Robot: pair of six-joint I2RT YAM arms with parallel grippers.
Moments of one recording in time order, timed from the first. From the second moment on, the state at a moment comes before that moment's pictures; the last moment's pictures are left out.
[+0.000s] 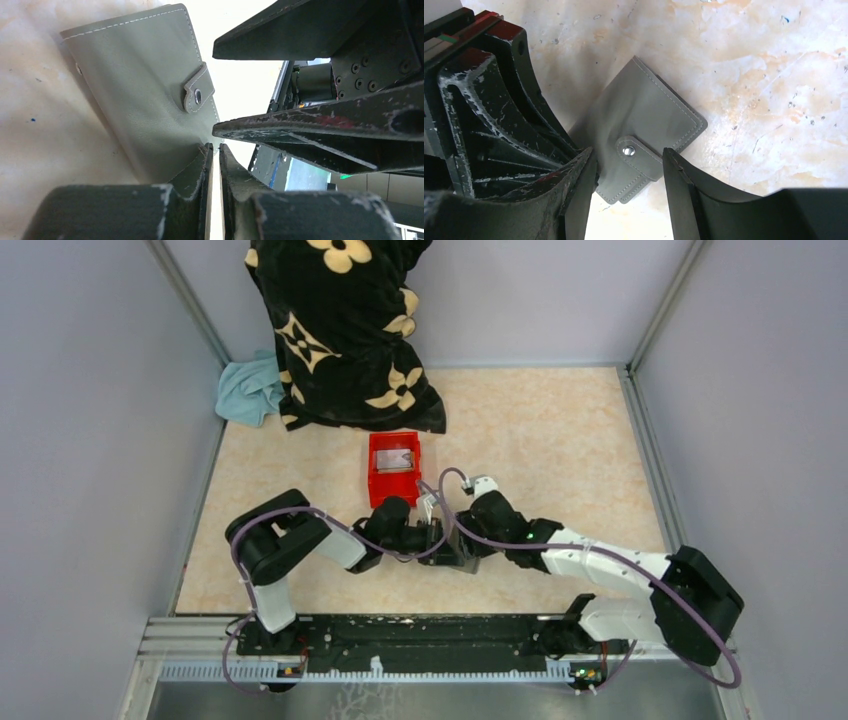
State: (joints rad) left arm -0.89 1.83 0.54 0.87 0.55 -0.82; right arm 0.84 1.16 0.55 -0.22 0.13 0.45
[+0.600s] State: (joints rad) left arm -0.87 1.82 0.48 0.90 0.55 -0.82; right arm 0.92 1.35 0.64 -0.26 0.25 0.40
